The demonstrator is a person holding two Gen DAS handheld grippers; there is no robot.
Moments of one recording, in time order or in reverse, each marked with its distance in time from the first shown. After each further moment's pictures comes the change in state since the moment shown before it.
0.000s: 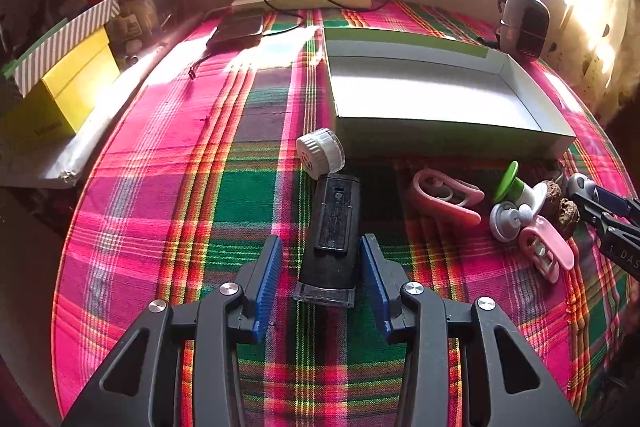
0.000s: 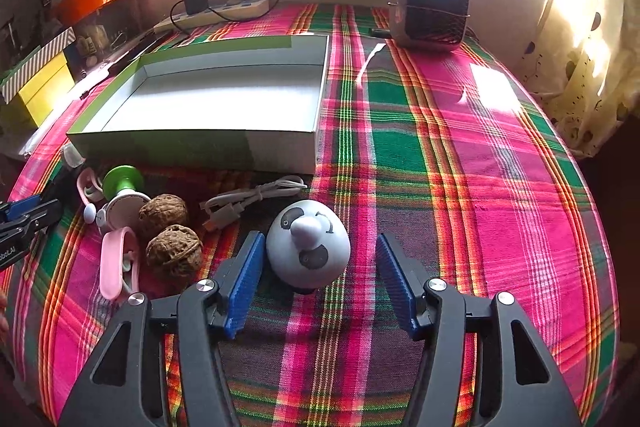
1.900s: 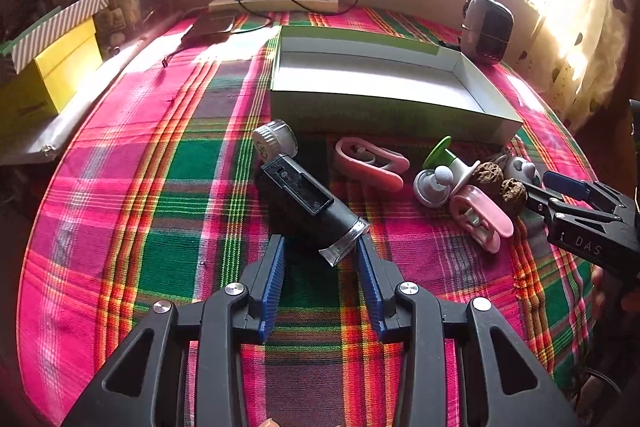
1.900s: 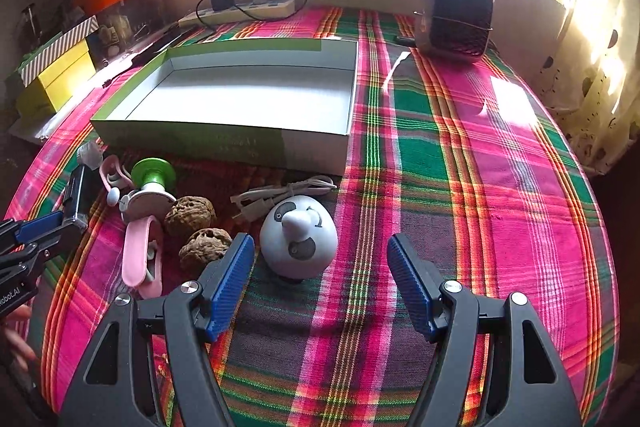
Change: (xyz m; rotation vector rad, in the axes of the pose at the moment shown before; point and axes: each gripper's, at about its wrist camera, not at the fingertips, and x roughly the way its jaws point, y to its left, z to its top) left arm -0.022 -0.026 -0.029 -0.030 -0.031 -0.099; right arm -0.003 0.010 -0.002 -0.063 -0.004 0.050
